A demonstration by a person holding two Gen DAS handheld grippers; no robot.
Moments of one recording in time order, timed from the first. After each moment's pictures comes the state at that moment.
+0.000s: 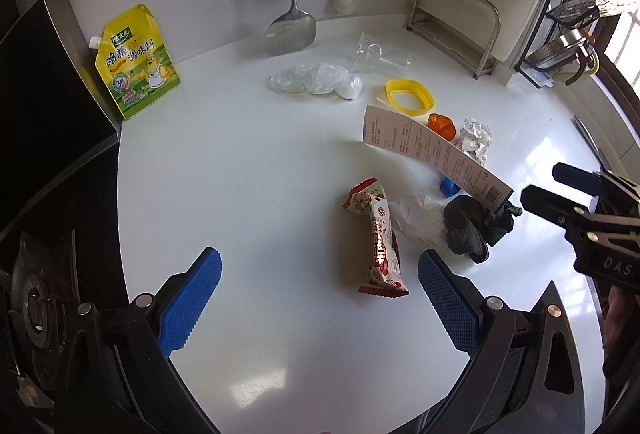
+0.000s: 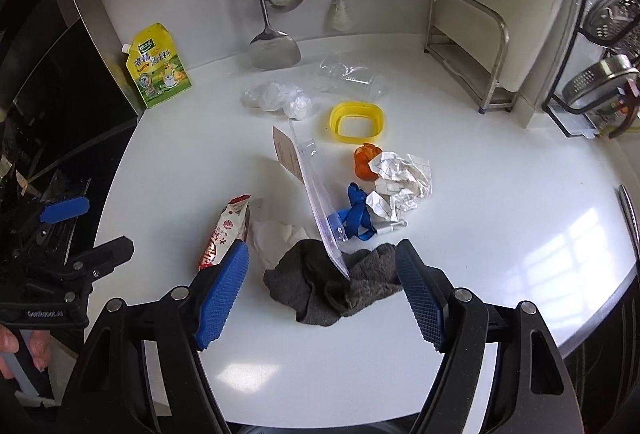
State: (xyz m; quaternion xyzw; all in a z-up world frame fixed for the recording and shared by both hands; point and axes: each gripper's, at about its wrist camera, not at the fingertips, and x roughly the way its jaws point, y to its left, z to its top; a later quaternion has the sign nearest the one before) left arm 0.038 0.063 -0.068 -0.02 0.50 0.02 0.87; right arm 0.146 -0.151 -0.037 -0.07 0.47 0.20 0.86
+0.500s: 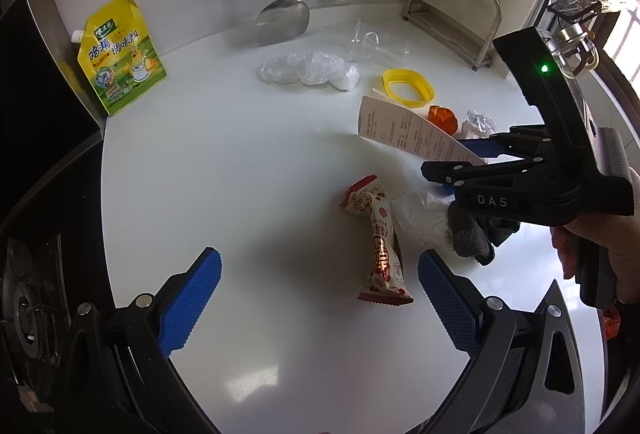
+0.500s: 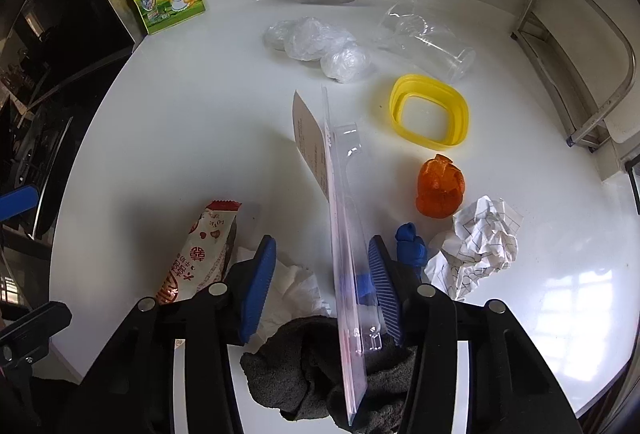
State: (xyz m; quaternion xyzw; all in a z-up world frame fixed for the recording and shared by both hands) left arm 0.054 0.067 -0.082 -0.03 0.51 0.00 0.86; right arm 0.210 -0.068 -0.094 -0.16 0.54 0.26 0.79
